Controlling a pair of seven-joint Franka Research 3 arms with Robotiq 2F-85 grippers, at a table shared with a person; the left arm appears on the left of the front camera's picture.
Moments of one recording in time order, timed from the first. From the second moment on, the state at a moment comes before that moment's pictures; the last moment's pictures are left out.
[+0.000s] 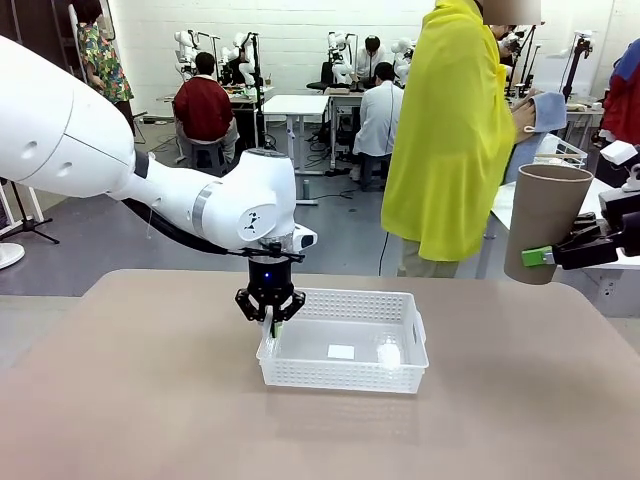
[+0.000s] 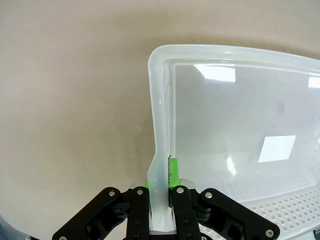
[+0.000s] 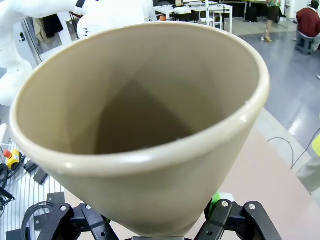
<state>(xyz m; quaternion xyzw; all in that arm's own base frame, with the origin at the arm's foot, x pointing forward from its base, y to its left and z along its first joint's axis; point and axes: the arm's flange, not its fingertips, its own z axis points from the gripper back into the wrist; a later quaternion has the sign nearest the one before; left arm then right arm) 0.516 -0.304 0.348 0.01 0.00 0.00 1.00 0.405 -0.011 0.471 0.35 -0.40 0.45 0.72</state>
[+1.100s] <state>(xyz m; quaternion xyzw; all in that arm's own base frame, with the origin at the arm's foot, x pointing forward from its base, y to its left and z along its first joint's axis) 0.518 -0.302 0.353 0.01 -0.01 0.01 1.00 0.418 0.137 0.493 0.15 -0.30 0.56 0.75</state>
